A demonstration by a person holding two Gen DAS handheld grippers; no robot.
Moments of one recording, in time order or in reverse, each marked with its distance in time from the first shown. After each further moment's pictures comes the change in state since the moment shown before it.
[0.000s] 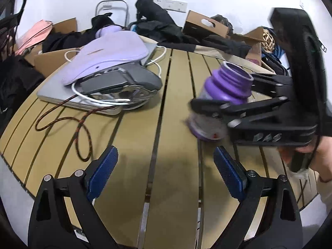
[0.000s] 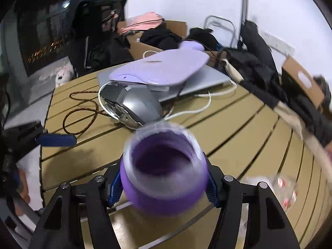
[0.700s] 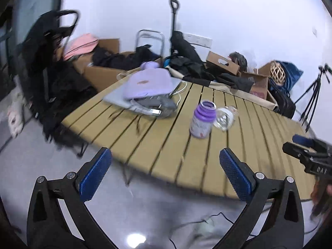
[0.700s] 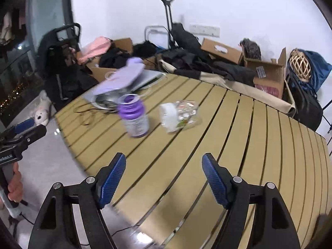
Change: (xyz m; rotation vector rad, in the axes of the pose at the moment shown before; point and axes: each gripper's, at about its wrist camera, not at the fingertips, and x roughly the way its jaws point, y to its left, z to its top) left arm -0.222 -0.045 -0.058 -0.175 -0.168 0.183; right arm -0.250 0.009 -0.104 0.312 -0.077 -0.164
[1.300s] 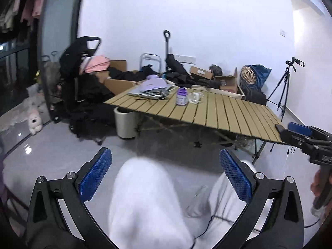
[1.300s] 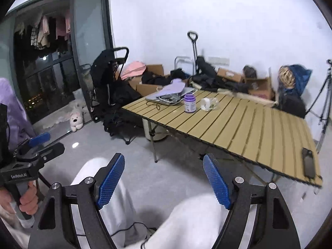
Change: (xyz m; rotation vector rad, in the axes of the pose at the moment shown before) left arm -0.325 0.000 -0.215 0.072 -0.177 0.008; right arm -0.316 0.131 -0.227 -0.061 -0.202 0.104
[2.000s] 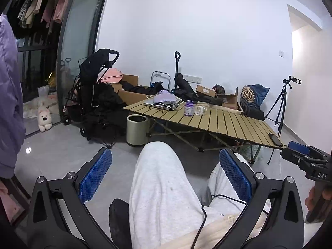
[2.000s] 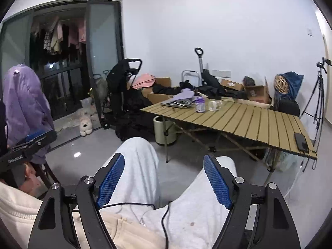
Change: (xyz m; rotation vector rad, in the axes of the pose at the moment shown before) left arm -0.116 0.036 -0.071 -0.057 -0.152 0.007; right arm -0.099 0.085 -0.090 -0.009 -0.109 0.010
